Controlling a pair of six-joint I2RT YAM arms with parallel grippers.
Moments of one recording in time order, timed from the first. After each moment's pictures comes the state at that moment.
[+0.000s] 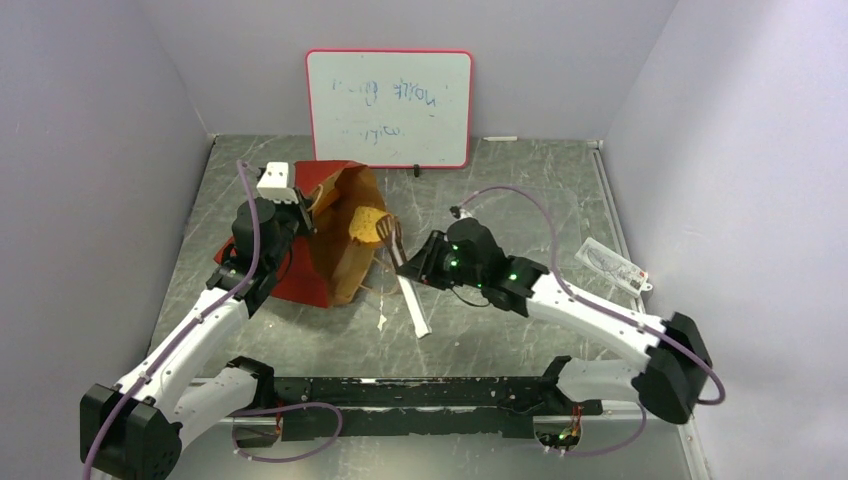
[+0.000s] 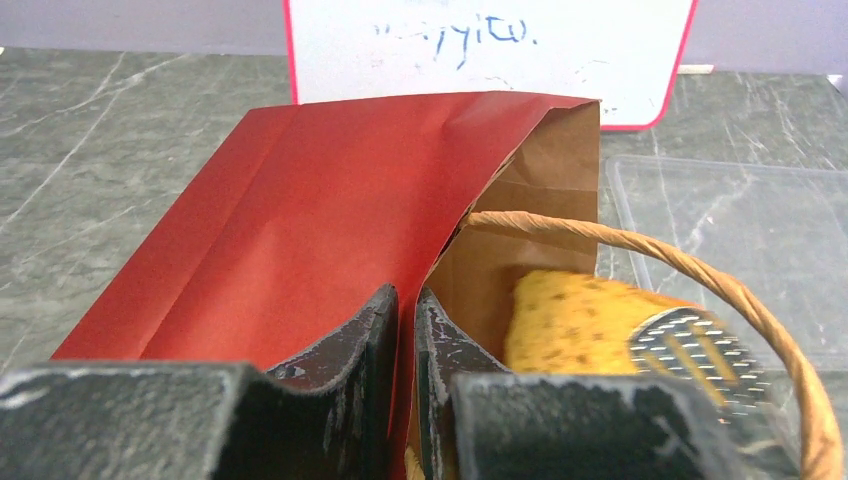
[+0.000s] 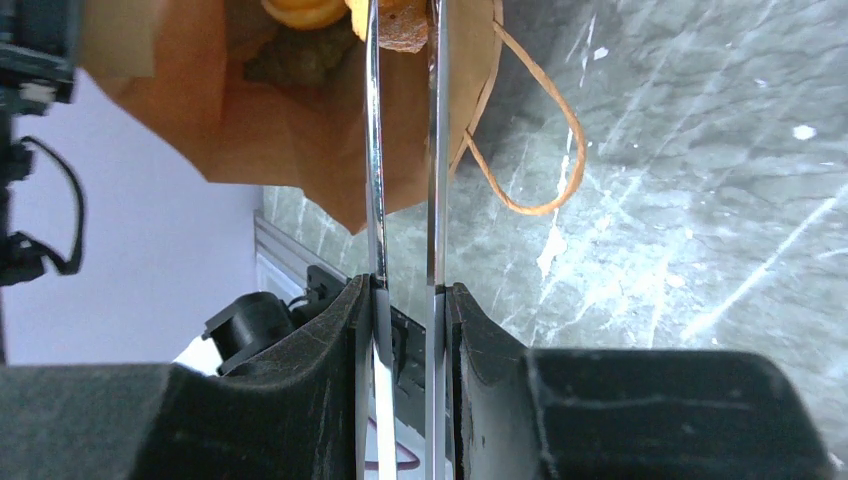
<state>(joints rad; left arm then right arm) -0.36 0.95 0.68 0.11 -0.18 -0.19 0.88 1.25 0.87 -0.19 -0.05 1.03</state>
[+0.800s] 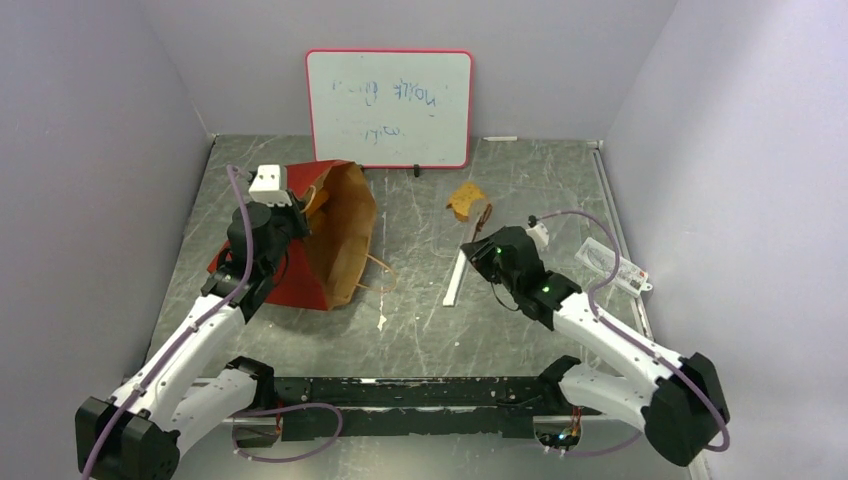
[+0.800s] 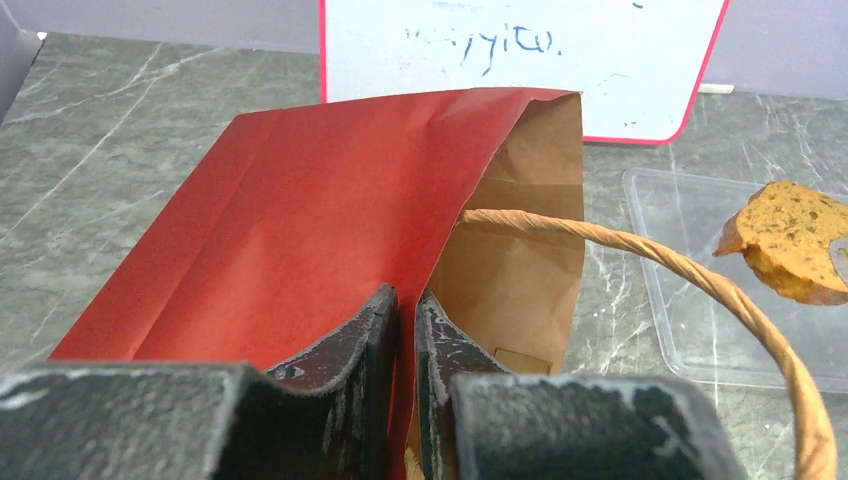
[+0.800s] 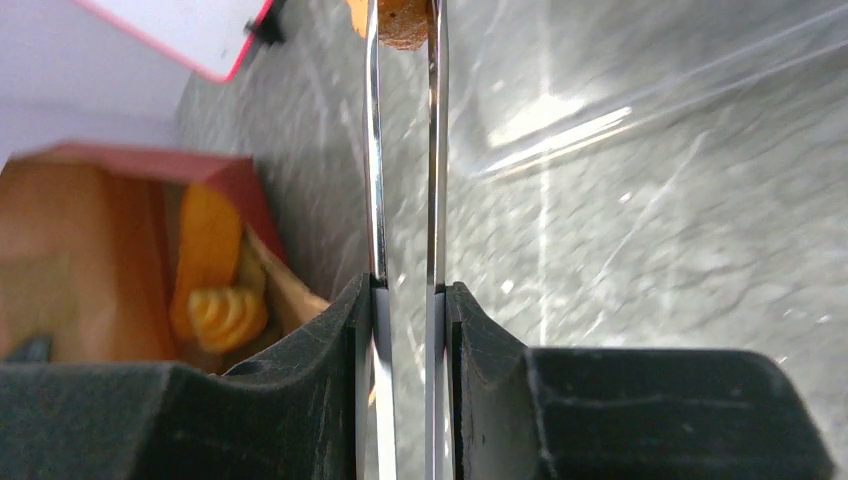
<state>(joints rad) -0.36 0.91 0.68 0.07 -0.24 -0.21 0.67 0.98 0.63 -0.20 0.30 1.18</state>
